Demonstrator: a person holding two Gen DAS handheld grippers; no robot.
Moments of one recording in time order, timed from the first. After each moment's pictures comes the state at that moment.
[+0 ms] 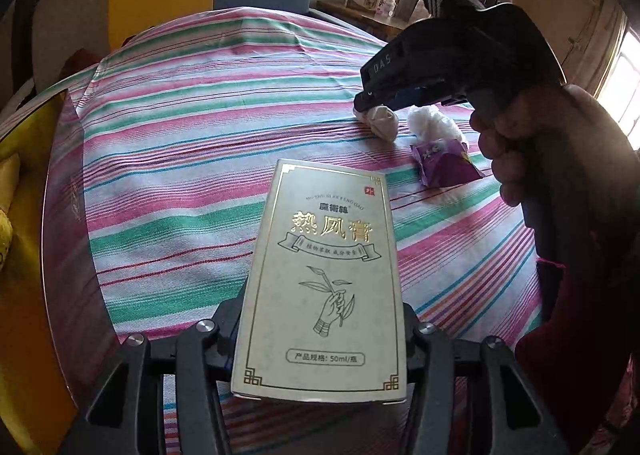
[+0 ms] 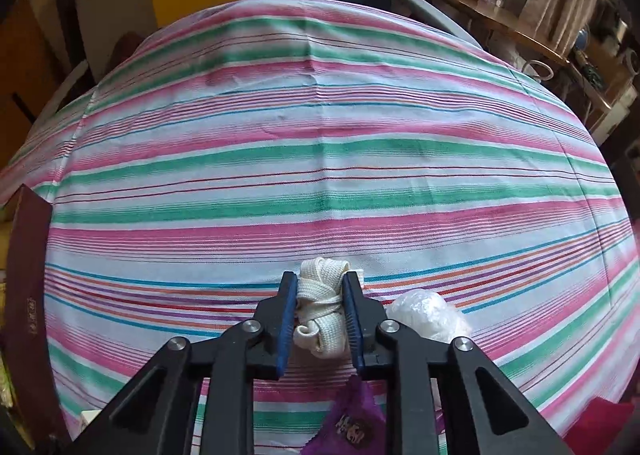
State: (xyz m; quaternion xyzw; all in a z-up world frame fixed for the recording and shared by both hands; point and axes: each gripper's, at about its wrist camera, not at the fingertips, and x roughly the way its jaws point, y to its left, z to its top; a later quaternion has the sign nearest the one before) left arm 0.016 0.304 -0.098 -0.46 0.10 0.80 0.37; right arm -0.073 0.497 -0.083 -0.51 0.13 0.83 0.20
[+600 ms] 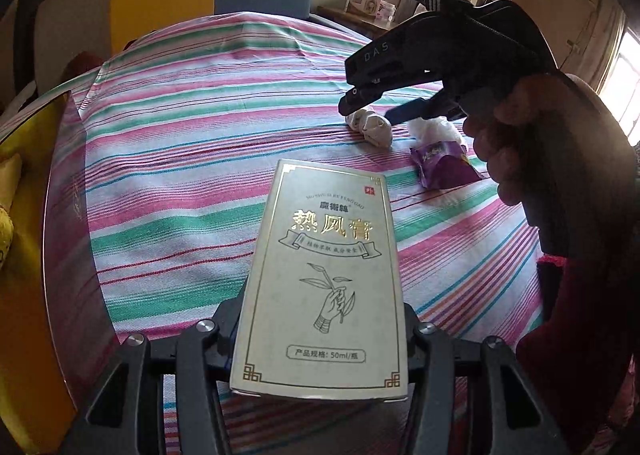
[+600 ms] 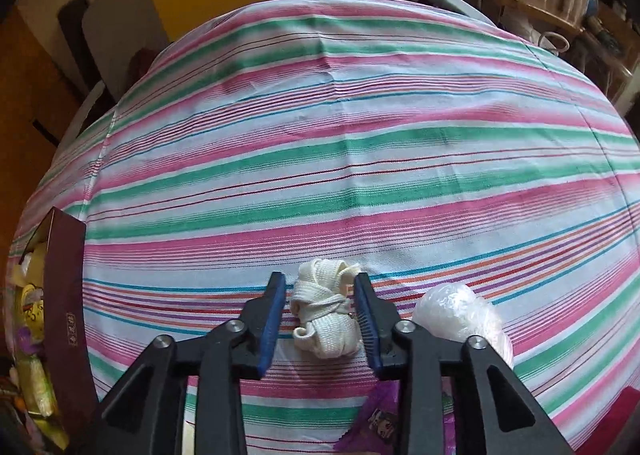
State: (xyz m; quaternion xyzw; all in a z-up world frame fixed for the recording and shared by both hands) left arm 0.026 0.298 -0.096 -0.45 0.10 0.80 0.38; right arm -0.062 0.515 -0.078 -0.51 0.21 0.82 0.16
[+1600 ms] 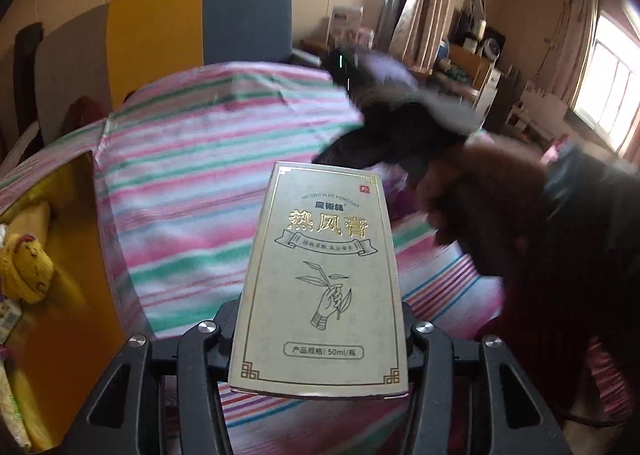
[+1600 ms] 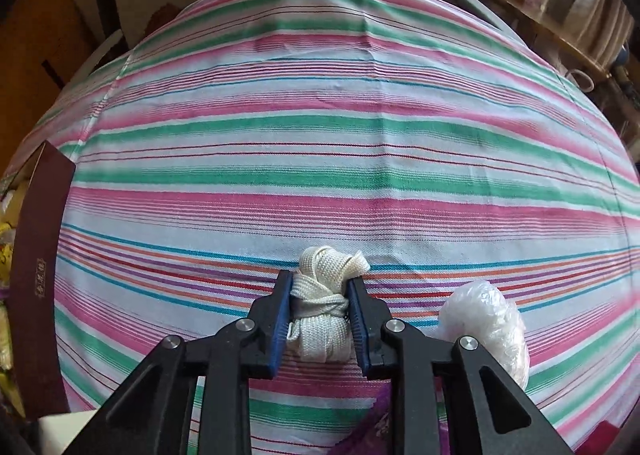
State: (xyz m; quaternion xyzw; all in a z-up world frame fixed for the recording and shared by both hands) left arm 0.045 0.278 -0.035 -0.39 0.09 0.83 0.40; right arm -0.067 0.487 -0.088 -0.54 0.11 0.82 0.12
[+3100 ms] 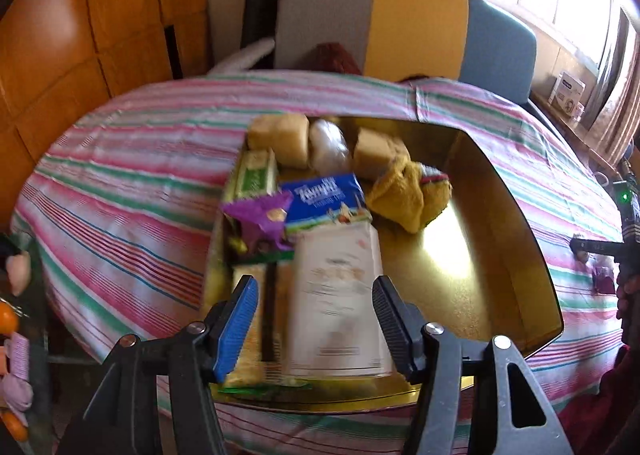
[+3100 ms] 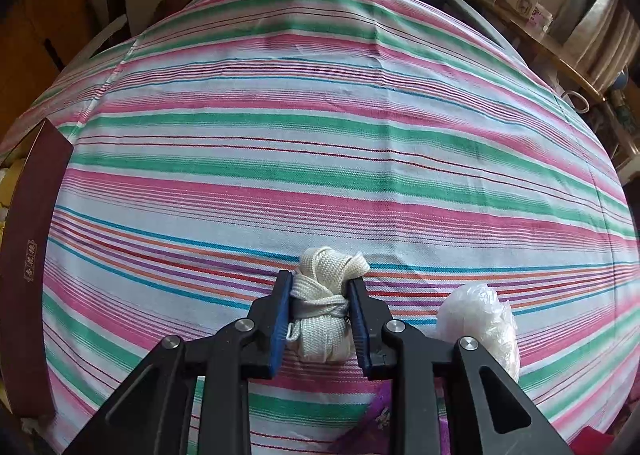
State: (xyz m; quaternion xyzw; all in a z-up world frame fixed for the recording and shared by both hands) left arm -0.032 0.035 -0.027 -0.44 0.01 0.90 0.05; right arm -0.071 0.481 -0.088 -0.55 0.06 0.83 0.12
